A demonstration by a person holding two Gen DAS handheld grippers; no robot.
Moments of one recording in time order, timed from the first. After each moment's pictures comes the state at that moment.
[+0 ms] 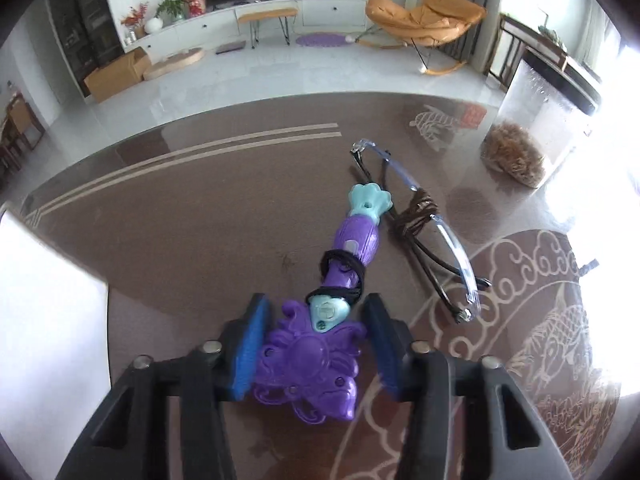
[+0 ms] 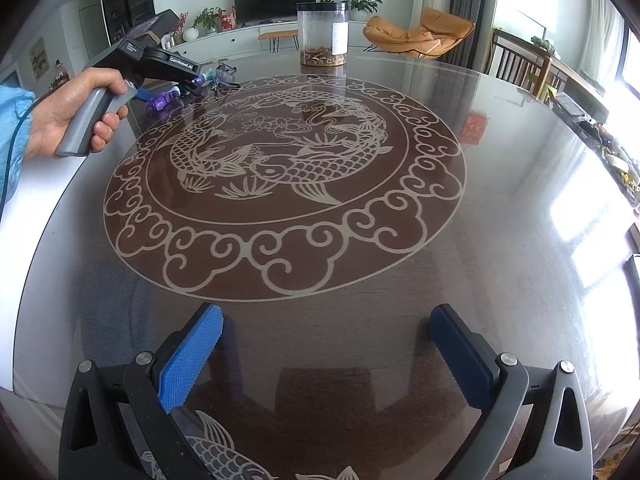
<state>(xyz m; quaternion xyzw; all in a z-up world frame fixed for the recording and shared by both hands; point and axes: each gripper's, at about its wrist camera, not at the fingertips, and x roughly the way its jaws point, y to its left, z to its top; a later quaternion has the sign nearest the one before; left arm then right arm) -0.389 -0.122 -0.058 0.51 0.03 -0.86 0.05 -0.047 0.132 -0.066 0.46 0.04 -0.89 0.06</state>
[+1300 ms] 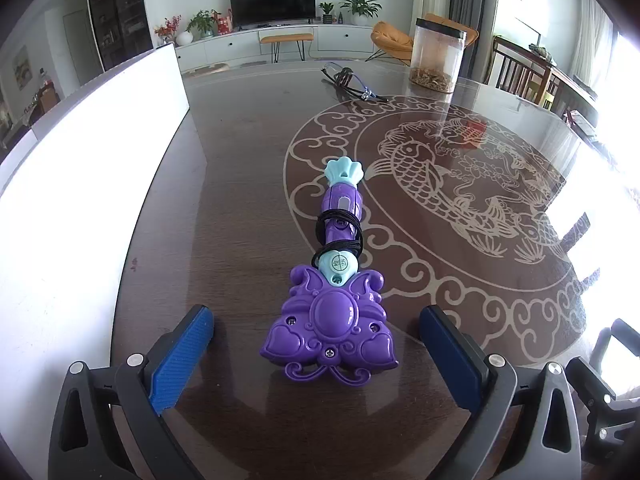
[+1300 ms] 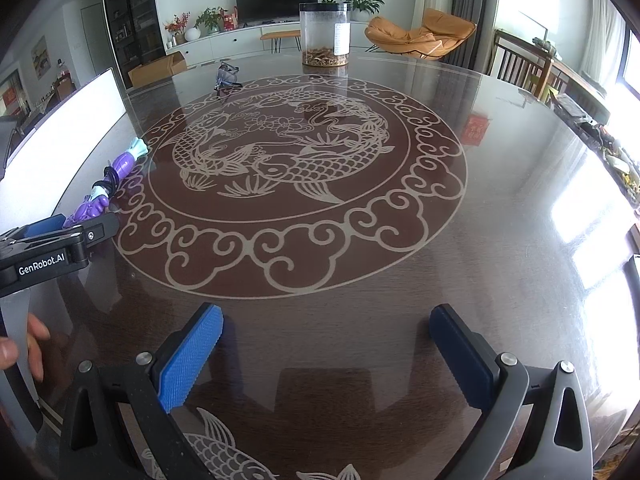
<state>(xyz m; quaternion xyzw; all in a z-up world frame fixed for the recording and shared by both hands) -0.118 -0.062 -0.068 0.46 0.05 -0.89 0.06 -0.048 0.131 -0.067 0.46 0.04 -0.89 0.06</state>
